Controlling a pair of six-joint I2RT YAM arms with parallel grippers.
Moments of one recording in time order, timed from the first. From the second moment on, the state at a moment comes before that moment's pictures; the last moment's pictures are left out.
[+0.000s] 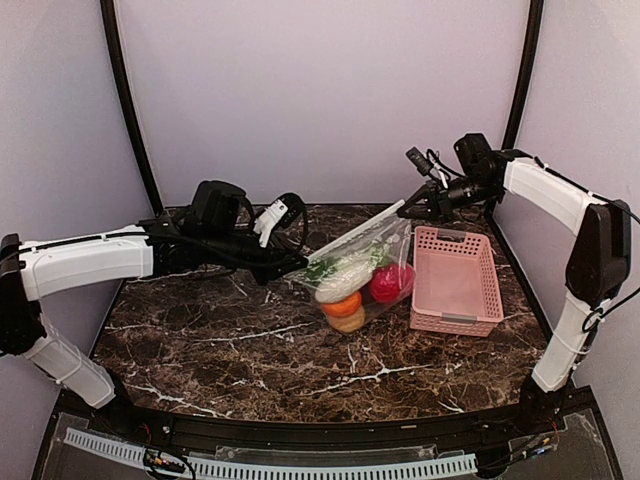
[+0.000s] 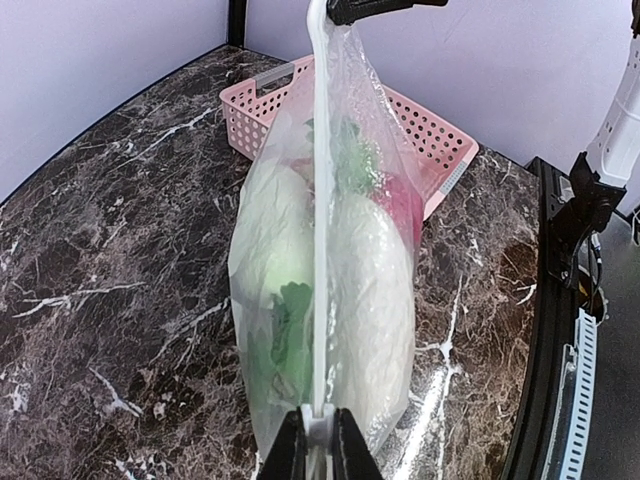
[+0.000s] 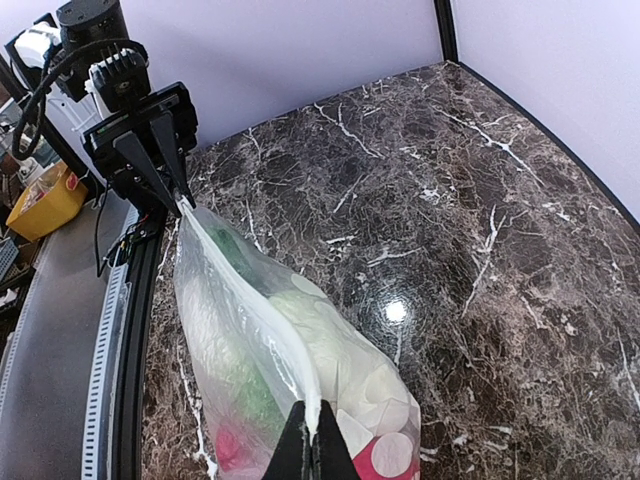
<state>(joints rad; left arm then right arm) -0.79 1.45 1.11 -0.21 0.33 0.01 0.26 1.77 1.64 -0.89 -1.09 -0.63</state>
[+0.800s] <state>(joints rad) -0.77 1.39 1.05 -0.24 0.31 0.02 0.25 1.79 1.63 -0.87 -1.12 -0.60</state>
